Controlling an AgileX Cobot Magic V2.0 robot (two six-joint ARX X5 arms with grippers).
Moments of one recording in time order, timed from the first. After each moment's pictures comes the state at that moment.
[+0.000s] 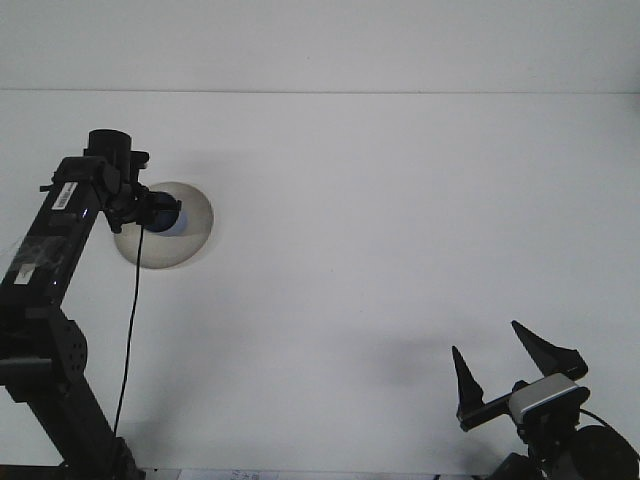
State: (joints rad) left arm 0.06 1.93 1.74 -0.87 -0.01 0.10; right arm 0.69 0.13 0.61 -0.62 0.29 0.05
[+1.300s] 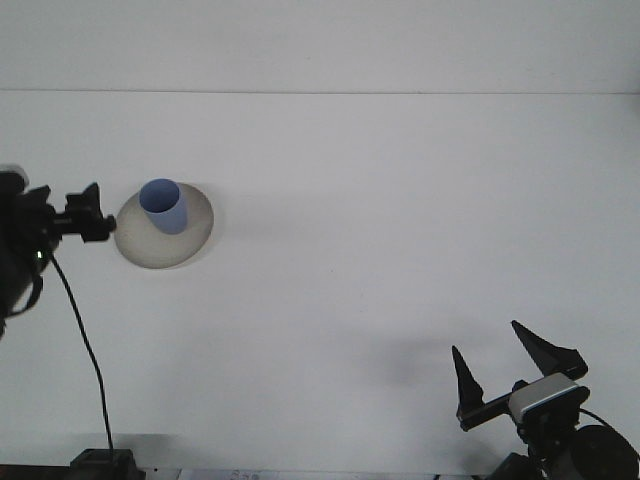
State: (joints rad) left arm -0.02 1.01 1.55 -0.78 0.00 -0.06; right arm 0.69 0.13 0.61 -0.62 0.29 0.05
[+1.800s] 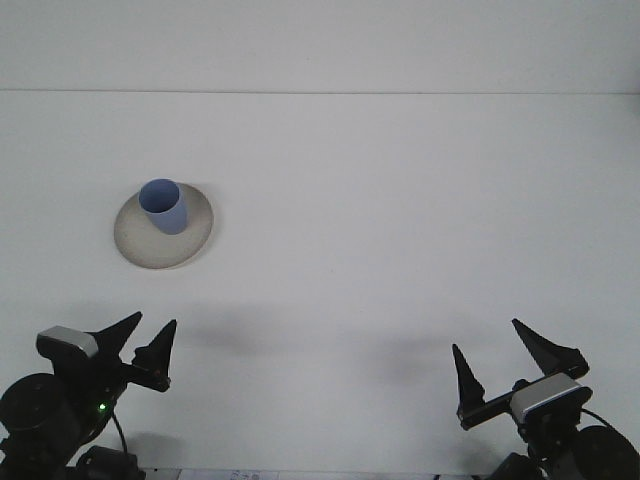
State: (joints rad) left arm -0.19 0.30 0.67 -0.53 0.19 -0.23; right arm 0.69 0.13 0.61 -0.60 0.29 0.05
